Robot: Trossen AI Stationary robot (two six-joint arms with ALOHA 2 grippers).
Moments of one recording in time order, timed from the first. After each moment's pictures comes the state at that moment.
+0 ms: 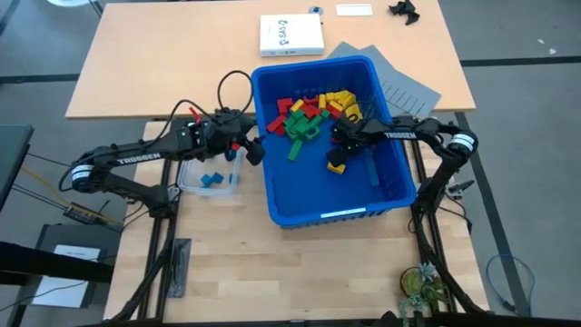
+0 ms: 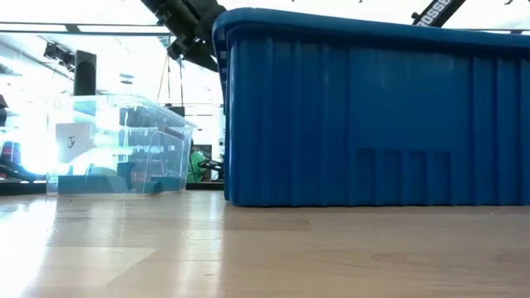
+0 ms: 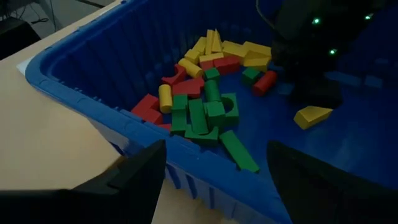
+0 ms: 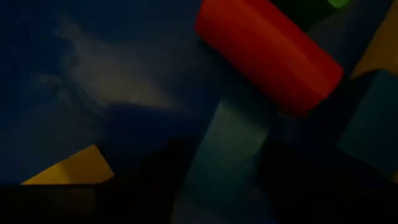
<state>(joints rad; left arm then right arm) 0.30 1.24 1.11 -0.39 -0.41 -0.11 -0.61 1.70 0.97 -0.54 0.14 0.33</state>
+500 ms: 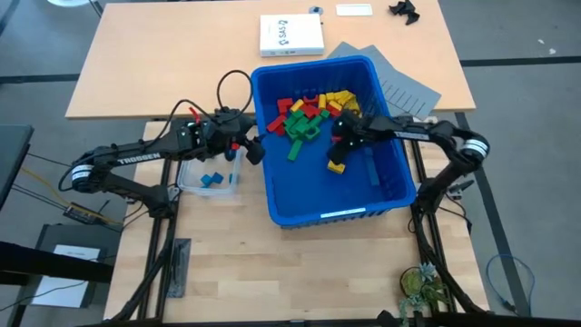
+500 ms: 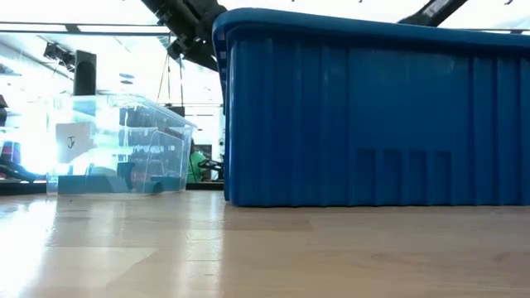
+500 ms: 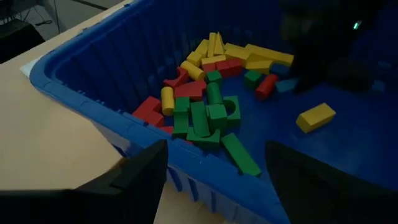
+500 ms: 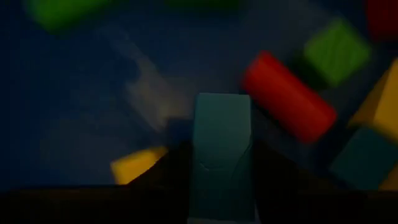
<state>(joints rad) 0.30 1.24 1.11 -0.38 -0.42 -0.10 -0.60 1.56 1.01 -0.55 0.03 0.22</state>
